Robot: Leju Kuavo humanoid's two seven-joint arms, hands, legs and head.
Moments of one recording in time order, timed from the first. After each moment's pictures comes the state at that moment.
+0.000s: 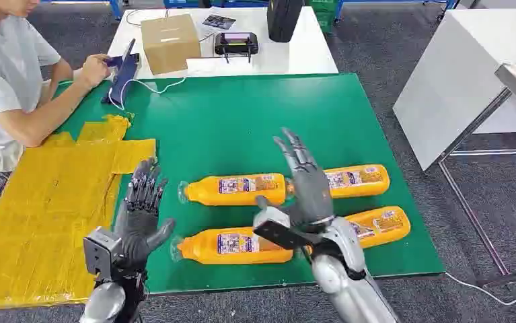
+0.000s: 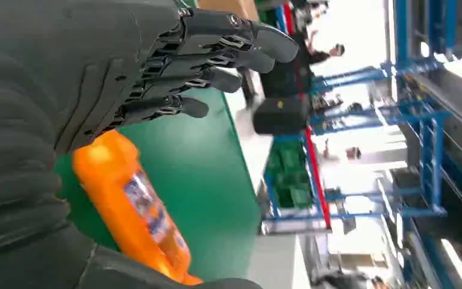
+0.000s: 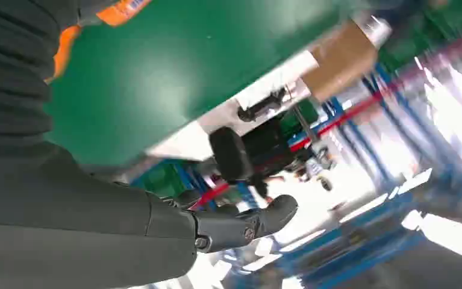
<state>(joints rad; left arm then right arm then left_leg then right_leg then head) -0.04 -0.03 -0.31 -1.56 -0.08 0.11 -0.40 -0.28 0.03 0.49 -1.42 0.88 -0.31 -0.11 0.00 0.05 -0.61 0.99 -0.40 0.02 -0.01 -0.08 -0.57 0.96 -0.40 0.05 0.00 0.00</state>
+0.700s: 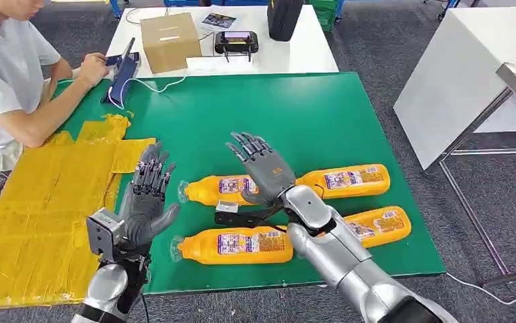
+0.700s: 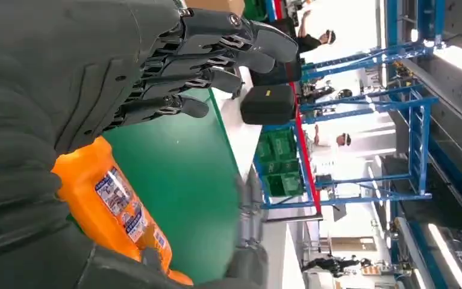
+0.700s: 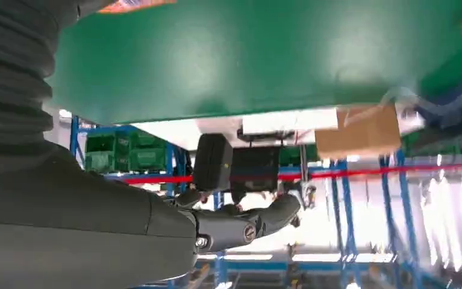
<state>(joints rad) -0.12 -0.04 -0.32 -1.52 -0.05 0.06 -0.39 -0.58 0.07 0.68 -0.95 1.09 -0.26 -0.07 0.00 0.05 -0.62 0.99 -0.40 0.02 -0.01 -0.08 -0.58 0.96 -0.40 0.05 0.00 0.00</state>
